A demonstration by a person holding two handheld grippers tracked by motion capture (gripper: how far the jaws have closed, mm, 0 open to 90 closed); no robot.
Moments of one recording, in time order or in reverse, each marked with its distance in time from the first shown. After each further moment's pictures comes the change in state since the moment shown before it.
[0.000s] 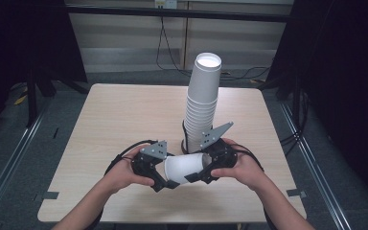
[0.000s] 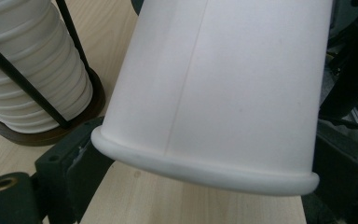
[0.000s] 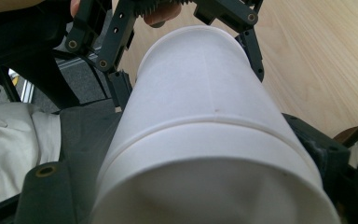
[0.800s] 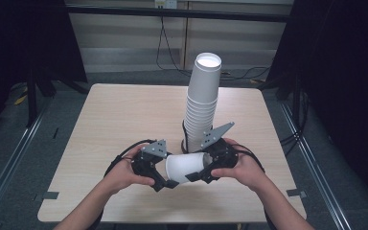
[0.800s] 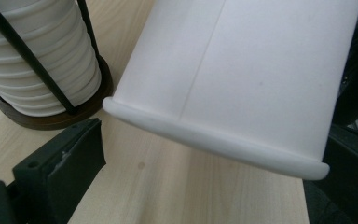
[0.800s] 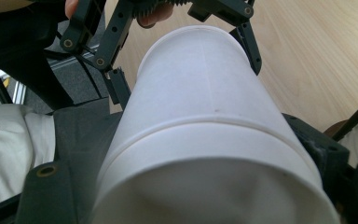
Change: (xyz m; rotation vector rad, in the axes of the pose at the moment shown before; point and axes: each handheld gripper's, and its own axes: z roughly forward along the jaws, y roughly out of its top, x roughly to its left) left arm 0.003 -0.004 0.002 0.011 0.024 -0.060; right arm 0.002 0.000 -0.002 0.011 -0.033 0.014
